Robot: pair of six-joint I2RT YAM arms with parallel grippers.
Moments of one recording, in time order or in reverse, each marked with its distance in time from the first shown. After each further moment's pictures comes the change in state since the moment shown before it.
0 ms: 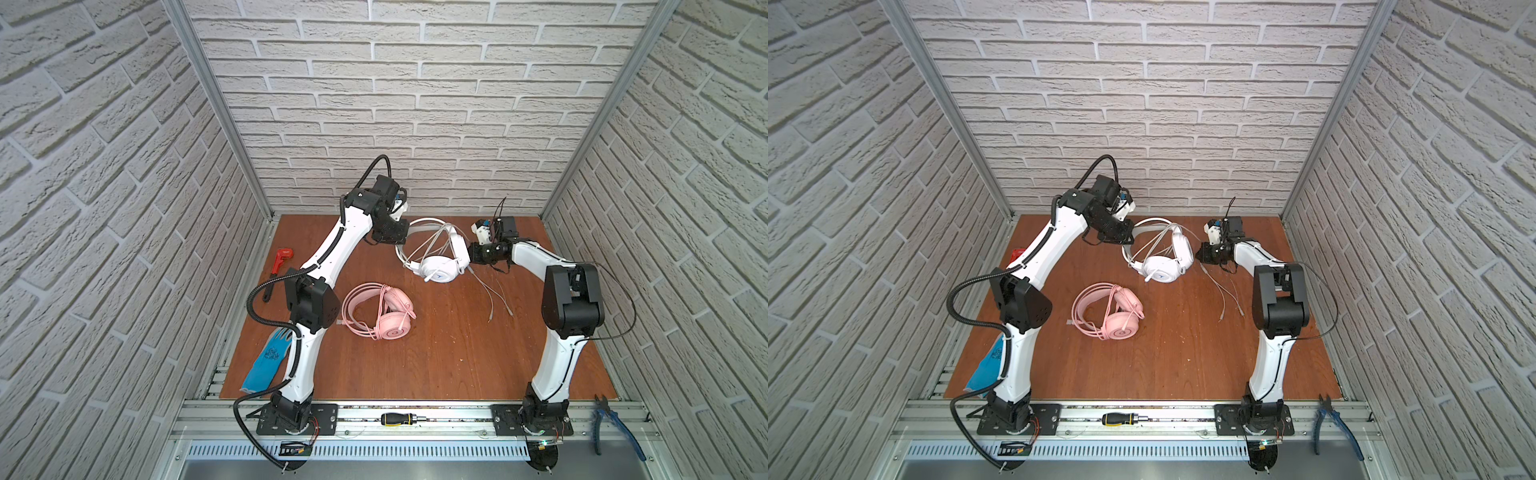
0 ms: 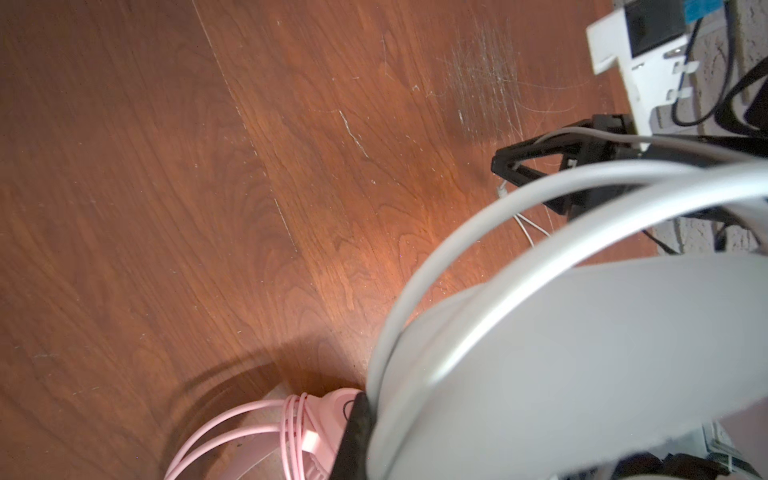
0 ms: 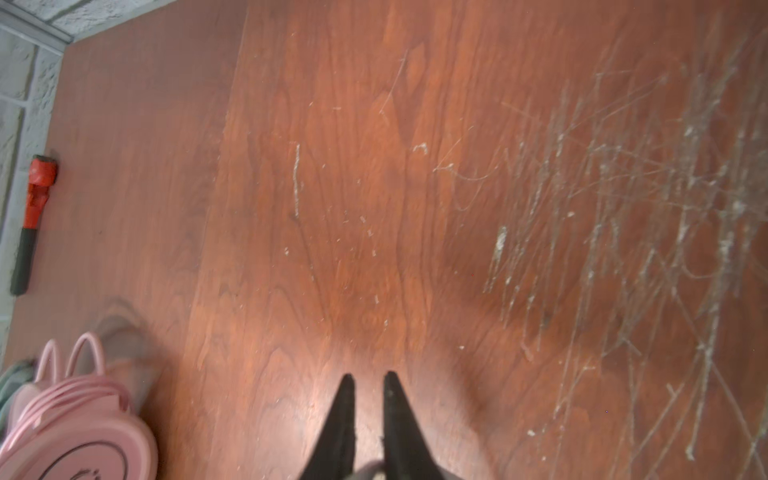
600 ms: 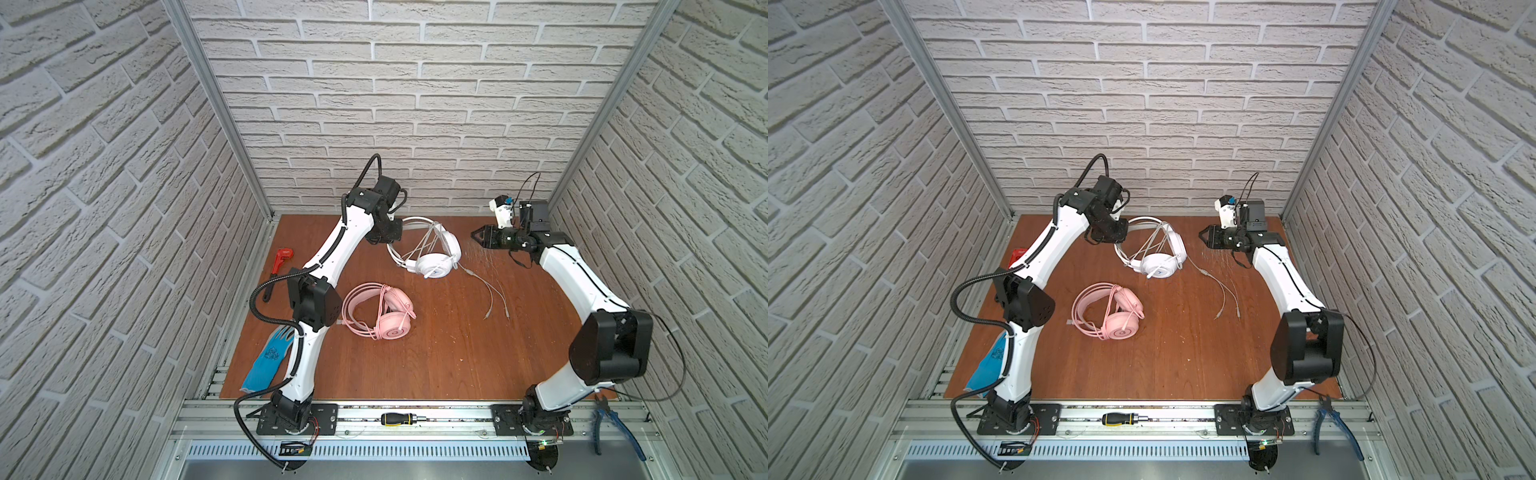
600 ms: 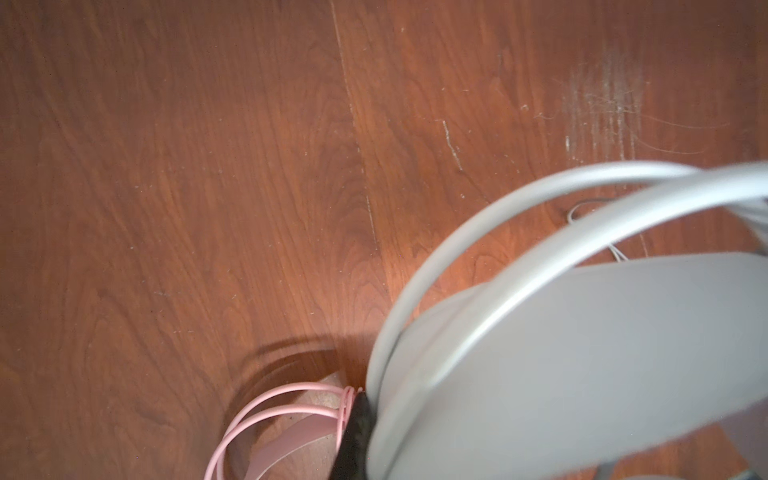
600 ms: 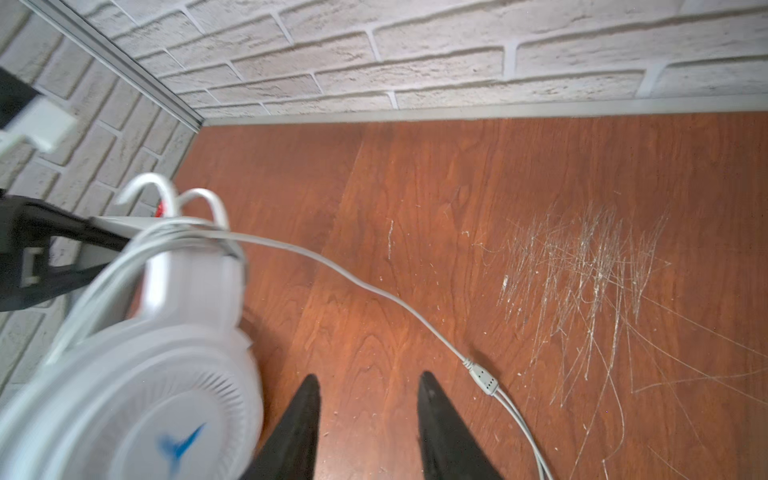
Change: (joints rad) left arm -0.003 0.037 0.048 -0.071 -0.232 -0.126; right arm -0.001 -0.441 -0.047 -0.085 -0.019 0.007
